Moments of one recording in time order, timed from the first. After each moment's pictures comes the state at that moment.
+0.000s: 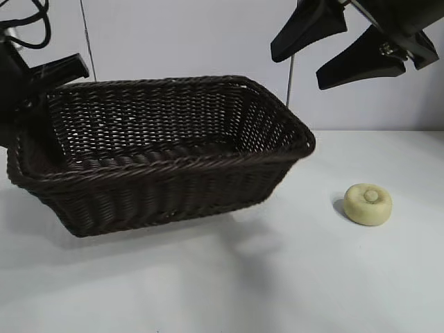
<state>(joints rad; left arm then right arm) -0.24 1.84 -1.34 -0.34 0.97 0.05 0.26 1.40 -1.01 0.80 0.65 -0.49</state>
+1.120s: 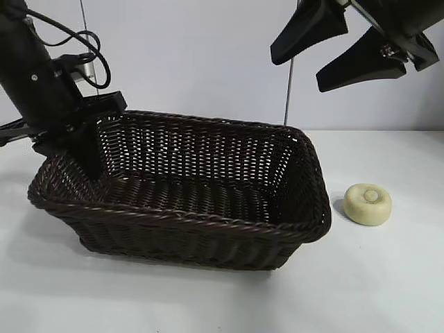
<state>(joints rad) -0.24 2.03 -1.38 -0.43 0.93 0.16 0.26 1.40 -1.01 0.78 0.65 -0.49</state>
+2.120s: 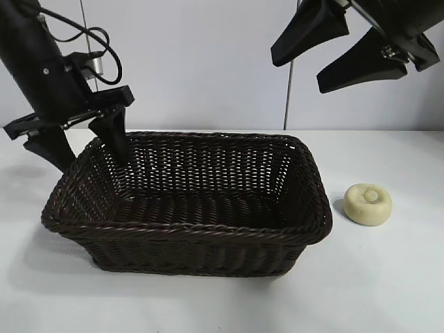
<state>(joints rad) -0.24 2.03 -1.73 -0.27 1.21 0.14 0.26 1.40 -1.01 0.78 0.65 -0.47</state>
